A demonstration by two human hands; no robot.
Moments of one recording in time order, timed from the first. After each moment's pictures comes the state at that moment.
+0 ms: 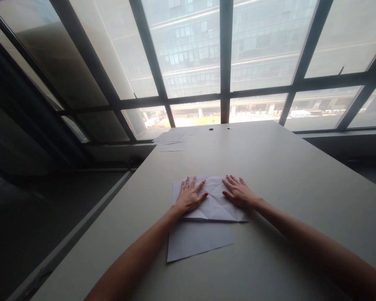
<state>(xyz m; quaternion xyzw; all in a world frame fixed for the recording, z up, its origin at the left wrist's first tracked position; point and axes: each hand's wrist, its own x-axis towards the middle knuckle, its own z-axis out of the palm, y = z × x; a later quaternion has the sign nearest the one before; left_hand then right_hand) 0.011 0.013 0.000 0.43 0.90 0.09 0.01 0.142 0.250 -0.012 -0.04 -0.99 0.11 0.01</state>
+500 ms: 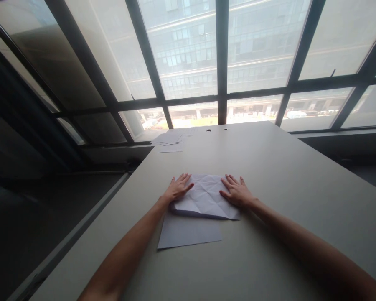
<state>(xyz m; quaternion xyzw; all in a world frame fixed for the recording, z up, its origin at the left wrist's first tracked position) -0.046 -0.007 0.025 0.41 0.90 0.09 0.05 0.146 0.249 -0.008 -0.09 -0.99 0.12 0.02</state>
